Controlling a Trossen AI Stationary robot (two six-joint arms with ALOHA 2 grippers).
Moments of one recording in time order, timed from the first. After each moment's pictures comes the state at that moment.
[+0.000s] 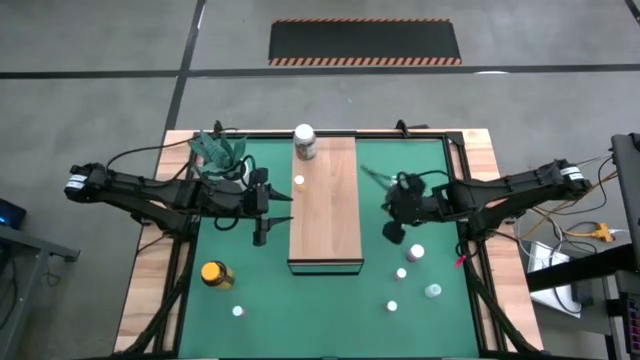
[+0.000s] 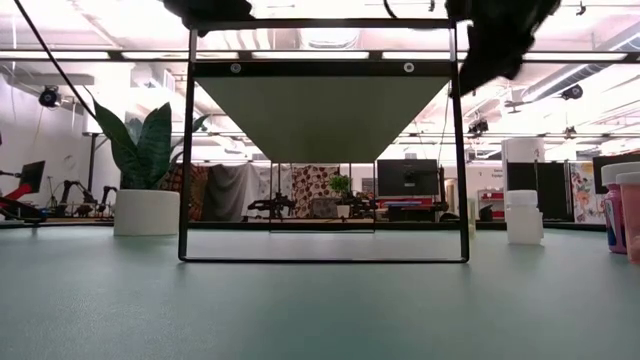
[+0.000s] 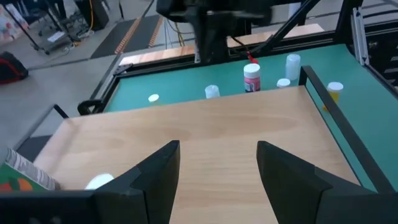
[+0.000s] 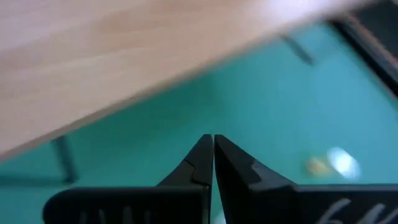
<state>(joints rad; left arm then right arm) -0.14 1.01 0.86 -0.19 -0.24 0.11 0.17 1.18 0.97 -0.75 0.41 0.53</state>
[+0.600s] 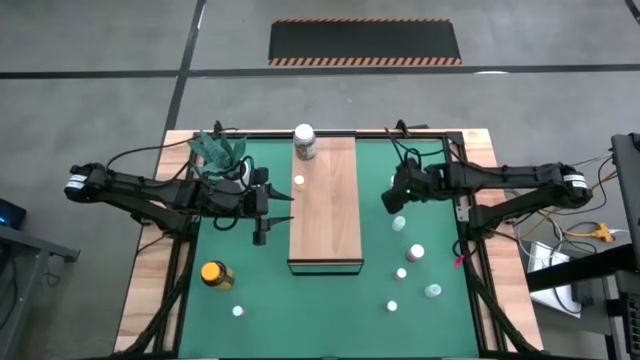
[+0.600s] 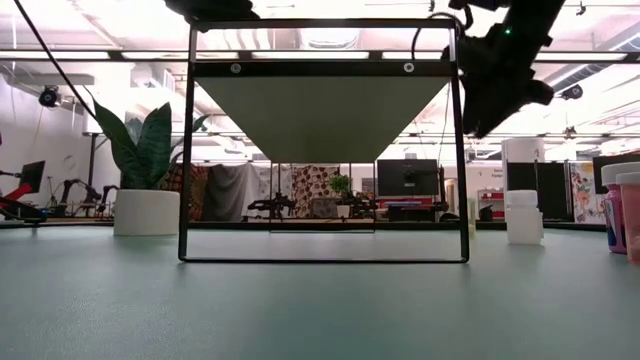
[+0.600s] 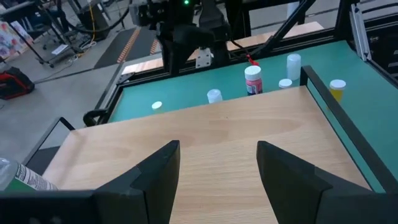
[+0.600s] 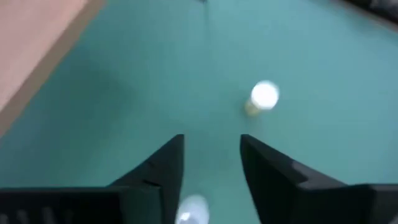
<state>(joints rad) -0.14 1.01 0.86 -0.18 -0.24 0.17 -0.10 1.19 0.95 -0.91 0.32 0.82</state>
